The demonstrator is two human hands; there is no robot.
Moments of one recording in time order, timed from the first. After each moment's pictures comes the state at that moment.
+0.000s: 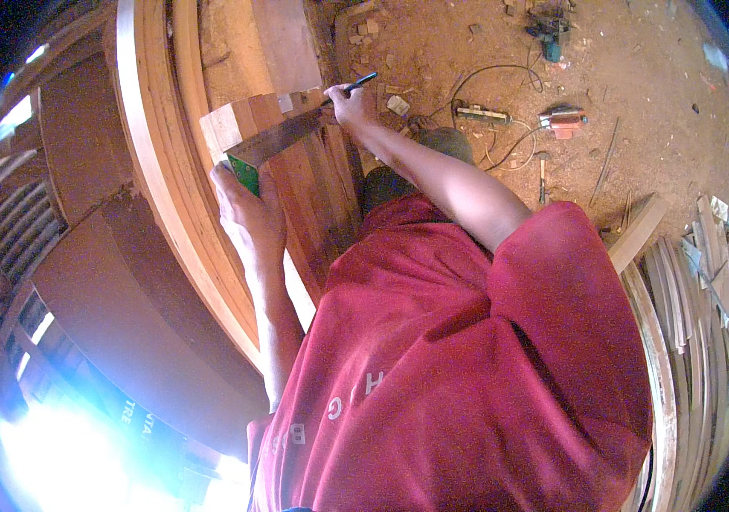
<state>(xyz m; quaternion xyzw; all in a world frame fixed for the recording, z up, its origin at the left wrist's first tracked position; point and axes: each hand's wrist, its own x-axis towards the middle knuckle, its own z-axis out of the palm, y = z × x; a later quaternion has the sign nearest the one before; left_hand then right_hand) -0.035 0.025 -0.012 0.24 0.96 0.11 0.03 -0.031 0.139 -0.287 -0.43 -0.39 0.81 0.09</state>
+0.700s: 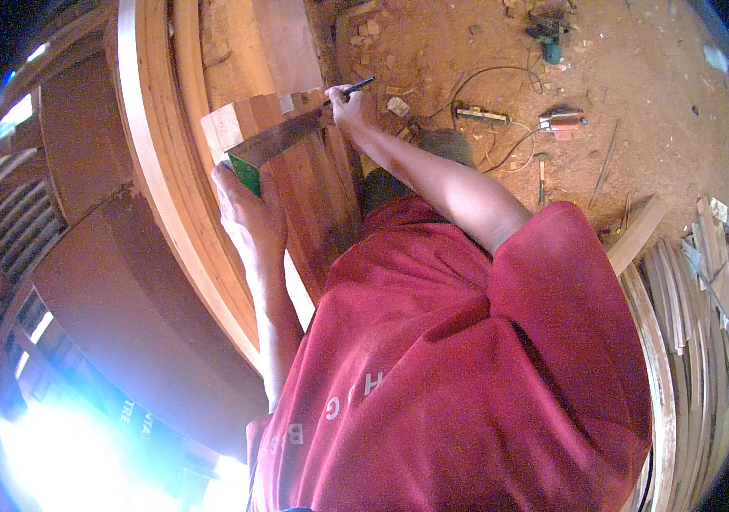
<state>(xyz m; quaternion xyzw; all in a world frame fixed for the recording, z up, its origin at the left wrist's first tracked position) -0.034 0.024 -0.013 0.23 0.97 0.11 0.03 -0.033 0.128 -0.299 -0.42 -0.45 0.78 0.13</state>
